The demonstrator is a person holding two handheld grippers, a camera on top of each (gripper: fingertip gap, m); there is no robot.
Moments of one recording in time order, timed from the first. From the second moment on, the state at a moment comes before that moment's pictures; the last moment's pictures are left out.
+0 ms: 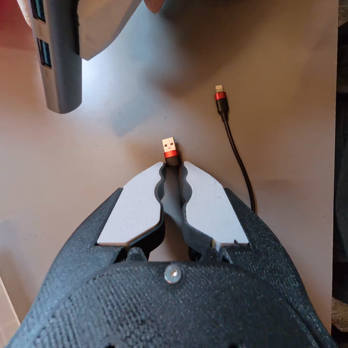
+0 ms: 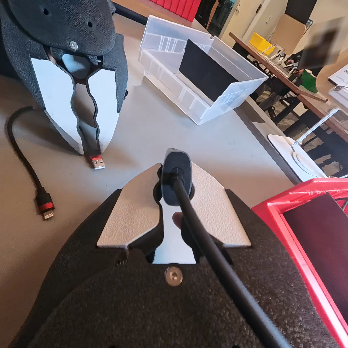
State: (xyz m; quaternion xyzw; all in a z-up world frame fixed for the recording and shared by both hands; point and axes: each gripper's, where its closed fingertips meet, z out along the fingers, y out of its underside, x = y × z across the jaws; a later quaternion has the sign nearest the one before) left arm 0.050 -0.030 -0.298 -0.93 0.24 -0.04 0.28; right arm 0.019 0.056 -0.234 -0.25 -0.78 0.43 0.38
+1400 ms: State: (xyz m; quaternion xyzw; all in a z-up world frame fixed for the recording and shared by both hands) left arm 0.022 -0.006 -0.261 -0.91 0.10 -0.20 0.34; right arm 0.002 0.035 -0.267 0.10 -0.86 0.12 0.48
